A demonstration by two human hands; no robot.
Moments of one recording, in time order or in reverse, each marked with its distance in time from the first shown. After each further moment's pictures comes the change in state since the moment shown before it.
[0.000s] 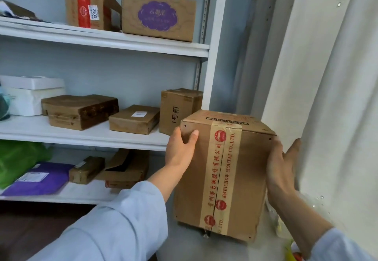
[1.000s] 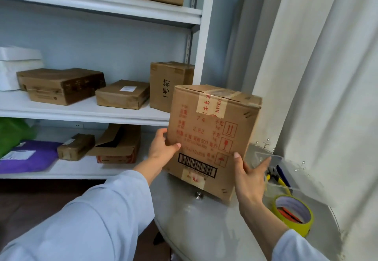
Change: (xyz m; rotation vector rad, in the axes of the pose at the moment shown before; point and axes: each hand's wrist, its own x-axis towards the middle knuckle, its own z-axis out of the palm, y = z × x) left_hand -0.026 -0.076 -0.011 0.087 -0.141 -0.246; right_hand -0.064 0.093 0.009 -0.166 0.001 0.151
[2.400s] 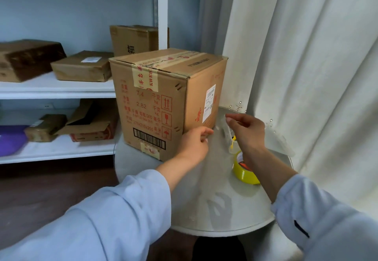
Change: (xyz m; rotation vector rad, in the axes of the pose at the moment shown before) left_hand -0.085 0.006 0.155 0.211 -0.325 0.259; right_hand 0.060 0.016 -0.086 0.085 -0.076 -0.125
